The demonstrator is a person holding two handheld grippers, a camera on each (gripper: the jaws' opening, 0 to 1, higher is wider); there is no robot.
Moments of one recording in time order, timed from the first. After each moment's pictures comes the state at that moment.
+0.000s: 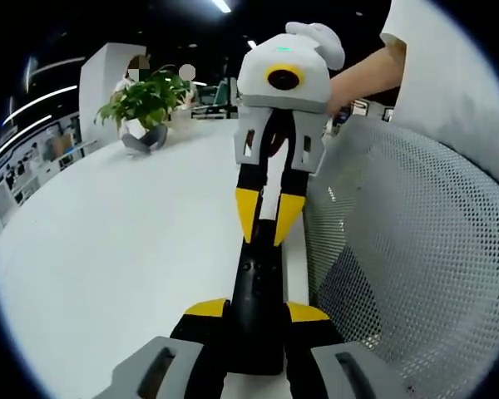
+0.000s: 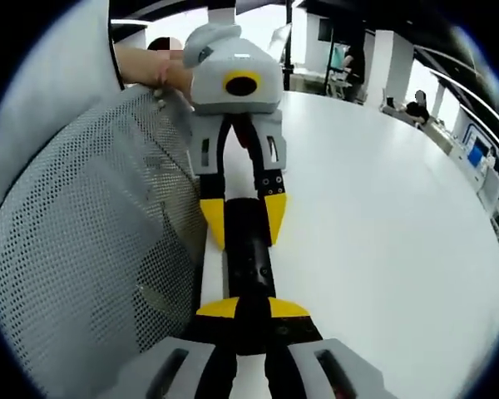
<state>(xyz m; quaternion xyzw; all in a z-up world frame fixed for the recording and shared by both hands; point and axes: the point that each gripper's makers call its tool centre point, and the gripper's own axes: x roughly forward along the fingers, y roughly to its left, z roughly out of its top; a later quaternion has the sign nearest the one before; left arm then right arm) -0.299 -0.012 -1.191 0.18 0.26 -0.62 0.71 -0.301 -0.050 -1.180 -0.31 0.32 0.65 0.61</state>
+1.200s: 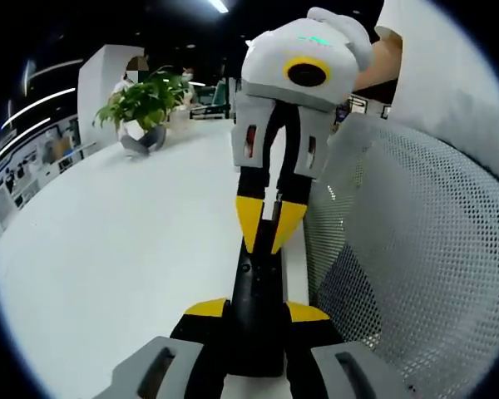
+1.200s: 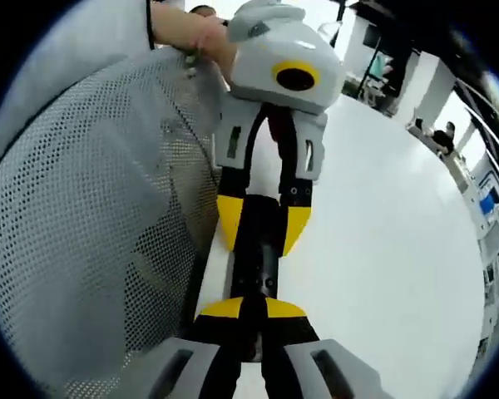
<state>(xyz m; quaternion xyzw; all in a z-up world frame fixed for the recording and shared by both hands) -0.300 -0.013 -1.190 0.19 0.26 -0.62 0.71 -0.305 -0.041 -1.182 -0.41 0.32 0.65 0.55</state>
